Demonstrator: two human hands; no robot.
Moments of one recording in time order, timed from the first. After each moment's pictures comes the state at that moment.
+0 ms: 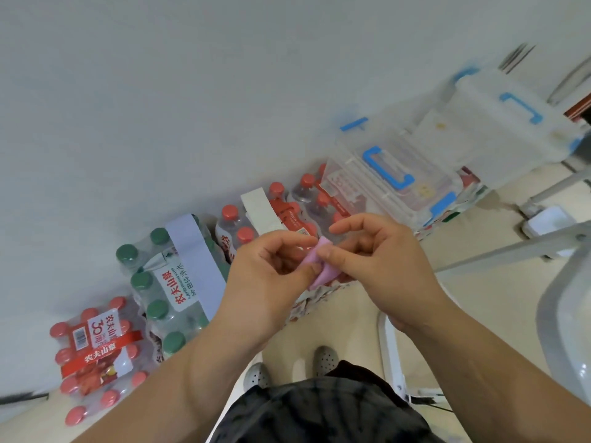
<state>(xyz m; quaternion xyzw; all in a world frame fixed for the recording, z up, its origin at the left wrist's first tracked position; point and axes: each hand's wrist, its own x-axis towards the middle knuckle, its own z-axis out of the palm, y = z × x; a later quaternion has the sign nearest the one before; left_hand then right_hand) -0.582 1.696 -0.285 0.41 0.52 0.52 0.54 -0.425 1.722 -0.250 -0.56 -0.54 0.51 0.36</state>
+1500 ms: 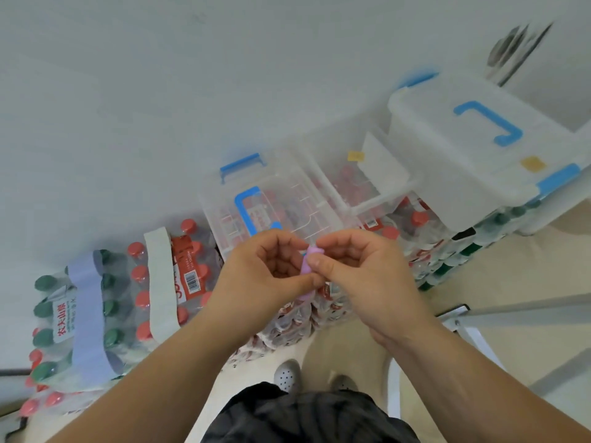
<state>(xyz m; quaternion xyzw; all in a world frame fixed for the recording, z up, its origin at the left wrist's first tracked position) -0.312 1.823 -0.257 0.44 0.64 0.42 0.47 -0.156 1.864 -0.279 -0.45 -0.48 0.63 0.40</state>
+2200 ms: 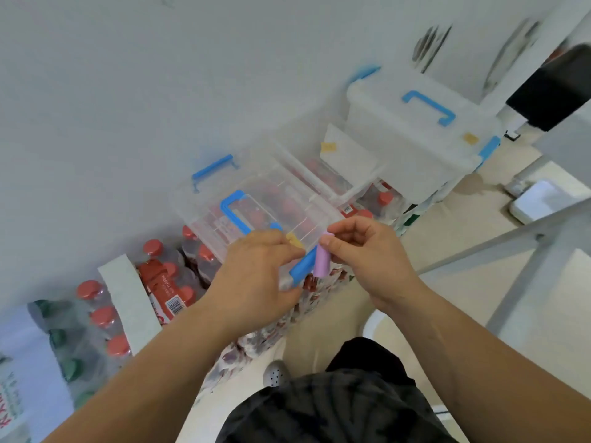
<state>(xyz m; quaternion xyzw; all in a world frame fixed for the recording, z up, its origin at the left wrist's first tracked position) -0.383 1.854 -0.296 0.82 0.51 0.17 0.19 -0.188 1.867 -0.312 -0.59 -0.42 0.53 0.44</state>
